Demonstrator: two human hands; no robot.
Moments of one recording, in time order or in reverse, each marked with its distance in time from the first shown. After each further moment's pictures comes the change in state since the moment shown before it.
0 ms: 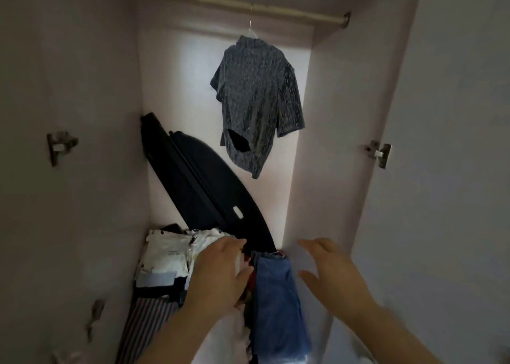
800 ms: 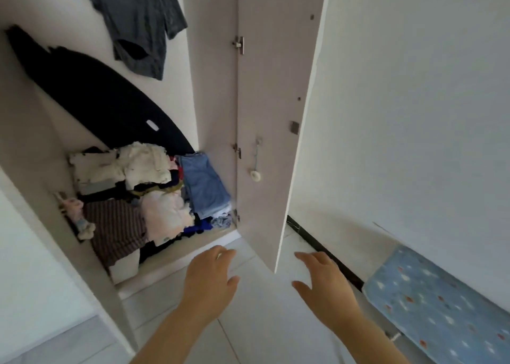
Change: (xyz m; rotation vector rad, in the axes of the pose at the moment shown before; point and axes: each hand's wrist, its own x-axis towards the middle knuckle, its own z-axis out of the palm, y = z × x) left_hand -0.436 0.099 -0.071 0.056 -0.537 0.264; right_hand -0.533 -0.161 -0.015 0.106 -0.111 0.677
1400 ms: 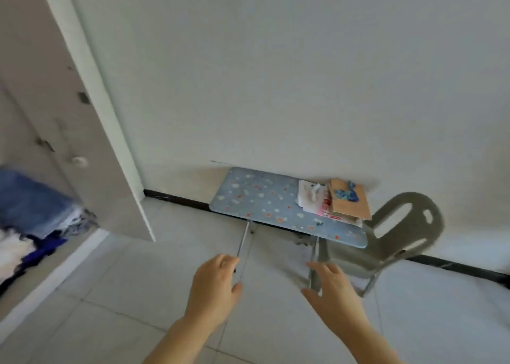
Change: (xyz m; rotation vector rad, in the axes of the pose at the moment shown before) left_hand -0.255 0.275 0.069 -0.095 -0.302 0.665; right_hand -0.453 0.145 -0.041 0.118 0.237 0.763
